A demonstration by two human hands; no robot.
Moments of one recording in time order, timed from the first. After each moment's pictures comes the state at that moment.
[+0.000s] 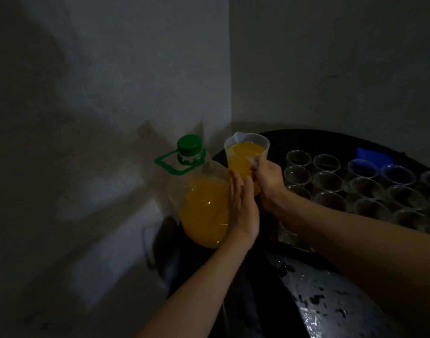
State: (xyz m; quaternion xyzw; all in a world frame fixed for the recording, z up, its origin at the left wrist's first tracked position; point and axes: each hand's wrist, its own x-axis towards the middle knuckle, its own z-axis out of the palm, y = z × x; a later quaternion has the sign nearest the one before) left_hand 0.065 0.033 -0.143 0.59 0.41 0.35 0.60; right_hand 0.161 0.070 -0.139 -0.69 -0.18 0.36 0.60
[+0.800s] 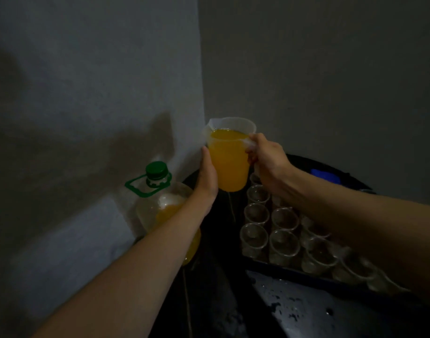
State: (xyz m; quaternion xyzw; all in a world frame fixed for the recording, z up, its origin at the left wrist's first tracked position) left_hand 0.113 0.091 -0.077 0.56 0.36 0.41 0.62; right_hand 0.219 0.019 -0.019 -0.61 -0.26 0.34 0.67
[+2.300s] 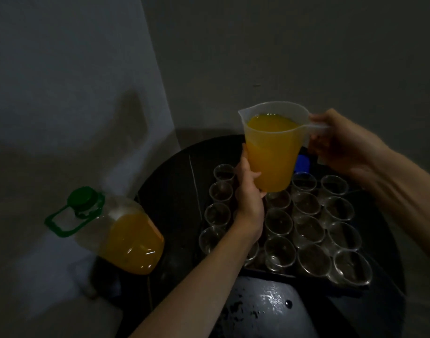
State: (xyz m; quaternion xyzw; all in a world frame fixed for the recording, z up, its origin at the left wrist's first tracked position) left_hand 0.244 -0.034 -0.063 0.47 0.29 0.33 0.76; right_hand 0.393 -0.095 0.034 -0.67 -0.16 0.37 0.62
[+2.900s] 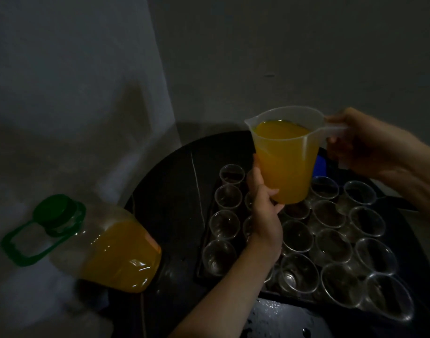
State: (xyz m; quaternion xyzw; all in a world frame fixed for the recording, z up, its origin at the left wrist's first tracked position) left_hand 0.256 -0.022 -0.100 0.45 0.25 0.34 0.79; right_hand 0.412 -0.060 0.017 -0.73 -0.15 0.37 0.55
